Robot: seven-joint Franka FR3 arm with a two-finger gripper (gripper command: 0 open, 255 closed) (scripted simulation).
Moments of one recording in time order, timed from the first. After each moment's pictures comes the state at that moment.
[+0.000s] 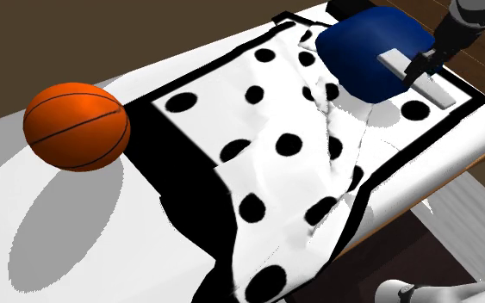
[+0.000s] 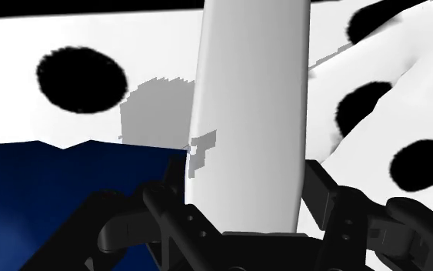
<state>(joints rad) -0.23 -0.13 -0.28 -1.96 -0.02 1.84 -0.48</state>
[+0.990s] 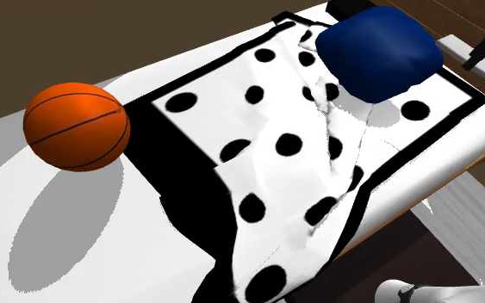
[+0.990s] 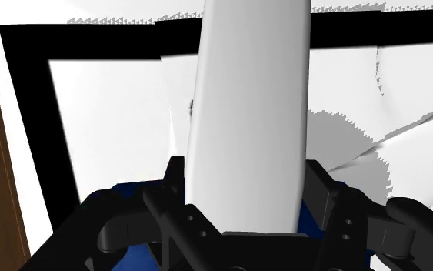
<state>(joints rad) -0.42 0.18 -0.45 -1.61 0.09 1.77 -0.86</state>
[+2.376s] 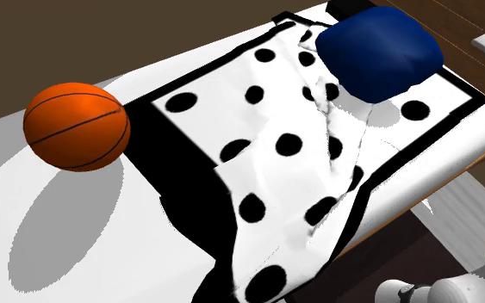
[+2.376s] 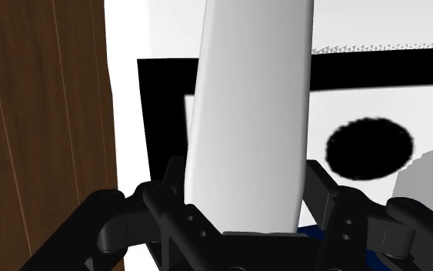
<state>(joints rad) -0.75 0.67 -0.47 -1.00 0.30 1.61 -1.12</state>
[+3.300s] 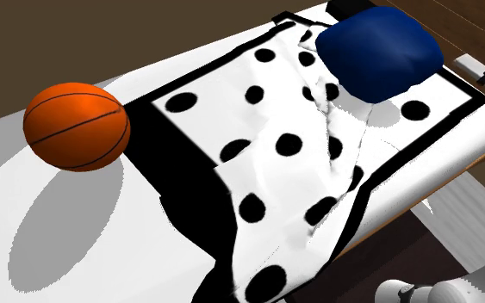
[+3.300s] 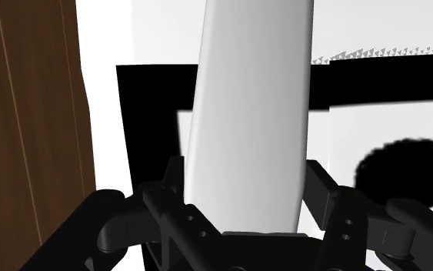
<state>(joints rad) -0.70 0.66 -0.47 -1.22 0.30 1.81 -1.14</state>
